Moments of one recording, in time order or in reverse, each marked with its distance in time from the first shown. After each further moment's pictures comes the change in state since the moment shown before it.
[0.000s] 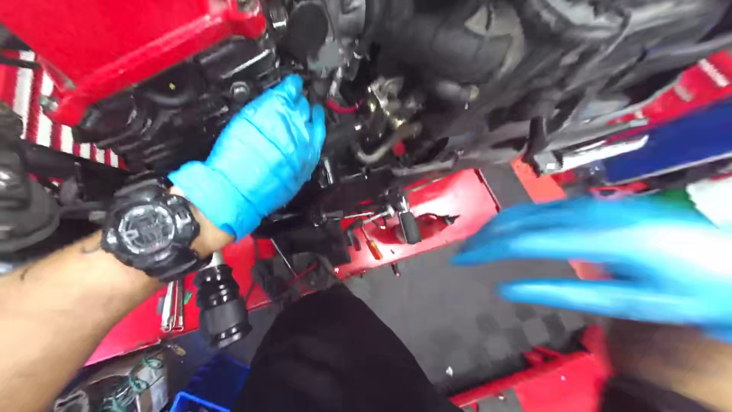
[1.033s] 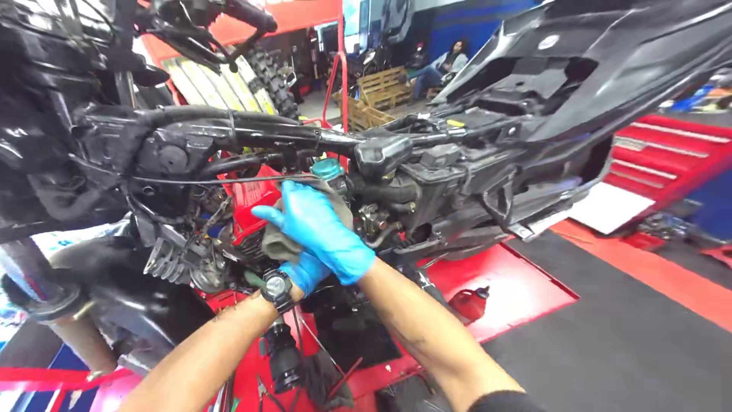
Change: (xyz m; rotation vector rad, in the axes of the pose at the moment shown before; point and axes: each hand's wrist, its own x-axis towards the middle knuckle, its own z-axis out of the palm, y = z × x) left_hand -0.045 0.035 -0.014 -0.496 0.099 -0.384; right_hand 0.278 -0.105 0.008 -0.141 0.703 0.355
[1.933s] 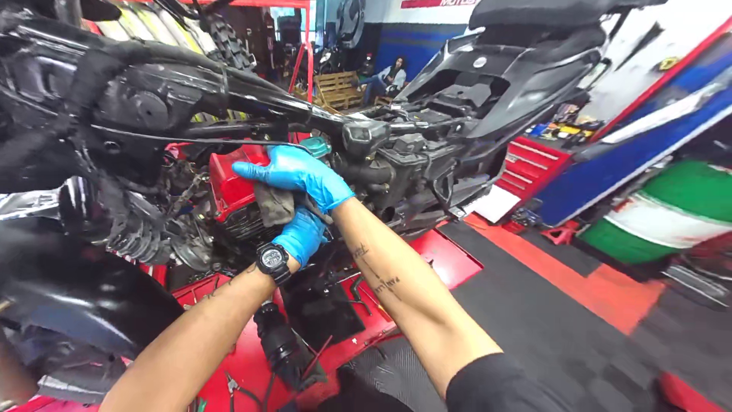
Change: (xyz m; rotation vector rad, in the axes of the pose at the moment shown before) left_hand 0.034 0.008 -0.007 0.318 -0.324 0.144; right_hand 0.048 -0.002 0.000 -0.165 -0.250 0.106
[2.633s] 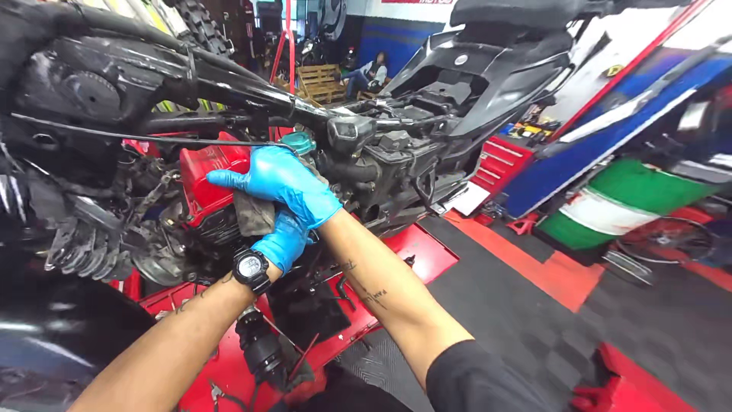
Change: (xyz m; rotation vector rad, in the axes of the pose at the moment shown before) left_hand -0.004 -0.001 0.002 0.040 -0.021 0.012; right_hand -0.010 0.004 0.019 -0.071 0.146 0.044
